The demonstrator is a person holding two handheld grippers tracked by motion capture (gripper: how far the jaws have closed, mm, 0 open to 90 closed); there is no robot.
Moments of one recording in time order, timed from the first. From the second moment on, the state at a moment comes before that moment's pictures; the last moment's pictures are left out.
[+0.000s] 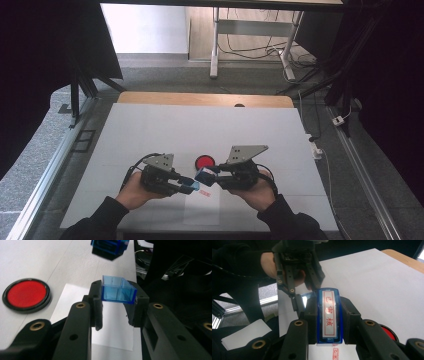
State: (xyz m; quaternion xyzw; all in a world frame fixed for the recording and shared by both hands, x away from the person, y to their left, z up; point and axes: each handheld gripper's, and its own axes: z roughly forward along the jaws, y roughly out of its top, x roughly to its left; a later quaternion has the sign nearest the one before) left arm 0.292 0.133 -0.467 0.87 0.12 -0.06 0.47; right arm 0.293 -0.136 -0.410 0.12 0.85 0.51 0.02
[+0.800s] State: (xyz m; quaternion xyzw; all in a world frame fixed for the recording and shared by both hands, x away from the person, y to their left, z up) left arm 0.302 0.122 -0.471 0.85 0.05 -0.10 0.51; right arm 0.289 -0.133 -0.408 0.08 0.85 0.53 0.00
